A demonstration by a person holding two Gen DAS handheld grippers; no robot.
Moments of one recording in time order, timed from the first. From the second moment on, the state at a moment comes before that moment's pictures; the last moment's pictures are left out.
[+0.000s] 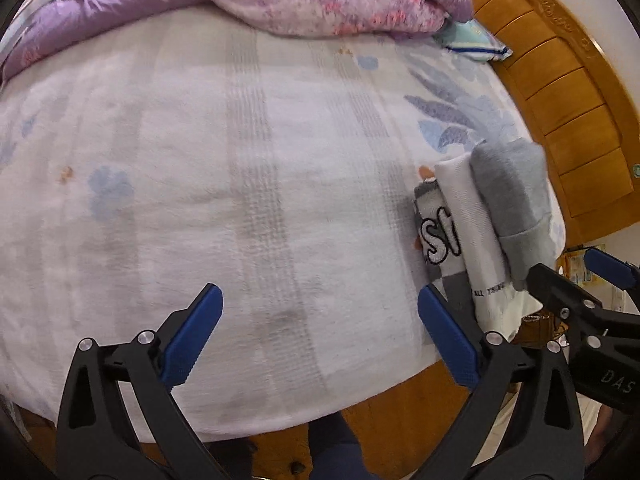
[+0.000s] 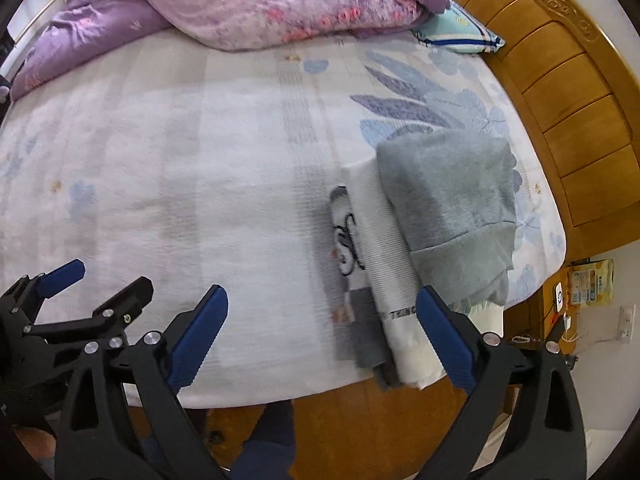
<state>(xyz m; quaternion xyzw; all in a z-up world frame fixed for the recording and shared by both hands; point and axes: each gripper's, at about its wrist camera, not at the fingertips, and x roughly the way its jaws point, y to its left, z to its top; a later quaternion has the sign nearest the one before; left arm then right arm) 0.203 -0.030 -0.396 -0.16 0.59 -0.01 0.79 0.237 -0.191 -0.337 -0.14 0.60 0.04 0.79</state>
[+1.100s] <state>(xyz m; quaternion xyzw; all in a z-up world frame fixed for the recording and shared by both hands) 0.083 0.064 -0.094 -0.06 0.42 0.07 0.90 0.108 -0.099 -0.080 -0.10 0.44 0.09 0.89</state>
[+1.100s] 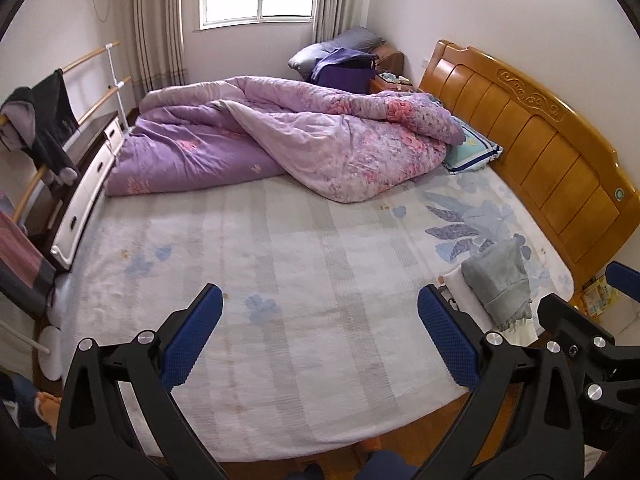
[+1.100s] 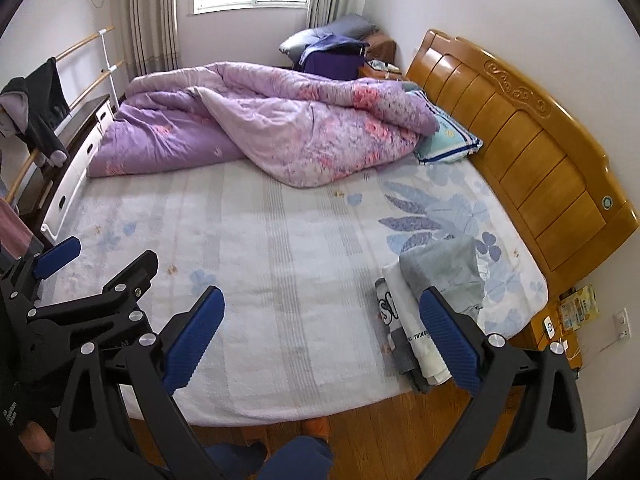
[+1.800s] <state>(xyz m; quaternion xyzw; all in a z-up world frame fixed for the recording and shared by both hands) 0.051 0.054 0.002 -0.08 0.36 0.08 0.93 0.083 -0.120 -0.010 -0.09 0.38 0.11 0.91</state>
